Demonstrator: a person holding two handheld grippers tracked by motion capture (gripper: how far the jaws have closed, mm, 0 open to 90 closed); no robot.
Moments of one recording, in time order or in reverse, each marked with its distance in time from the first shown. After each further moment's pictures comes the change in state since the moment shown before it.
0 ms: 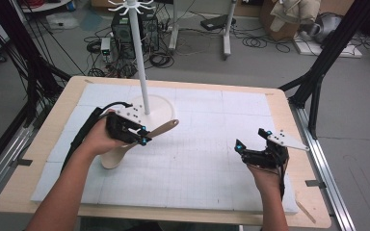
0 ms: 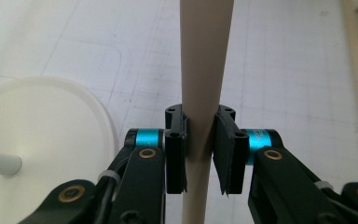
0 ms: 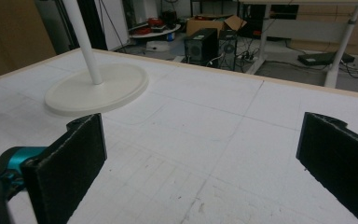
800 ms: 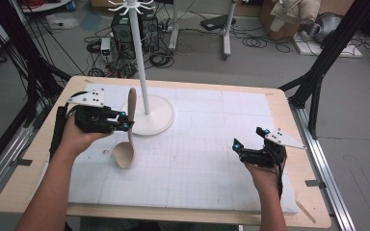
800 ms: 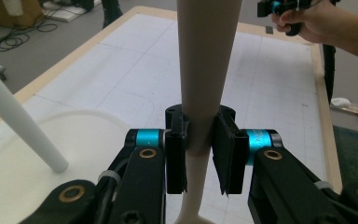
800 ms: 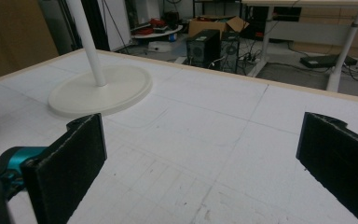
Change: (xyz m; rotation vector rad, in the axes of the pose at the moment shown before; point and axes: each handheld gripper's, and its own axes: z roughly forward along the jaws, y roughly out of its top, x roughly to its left) left arm -0.006 -0.021 -0.072 -0.340 0.110 -0.170; right arm 0.005 0.004 0.004 -0.003 0.008 -0.012
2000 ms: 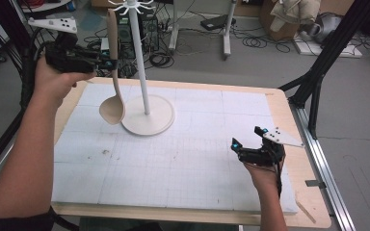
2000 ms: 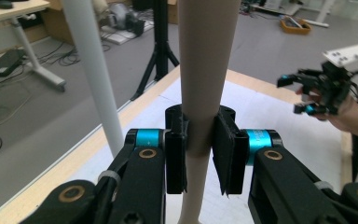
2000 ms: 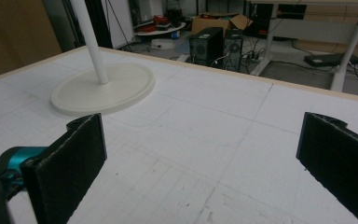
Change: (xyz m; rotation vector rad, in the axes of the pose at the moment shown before) left arm 0.047 0.119 -0.062 -0.068 0.170 -0.099; right arm 0.001 0.001 0.004 0.009 0.012 -0.005
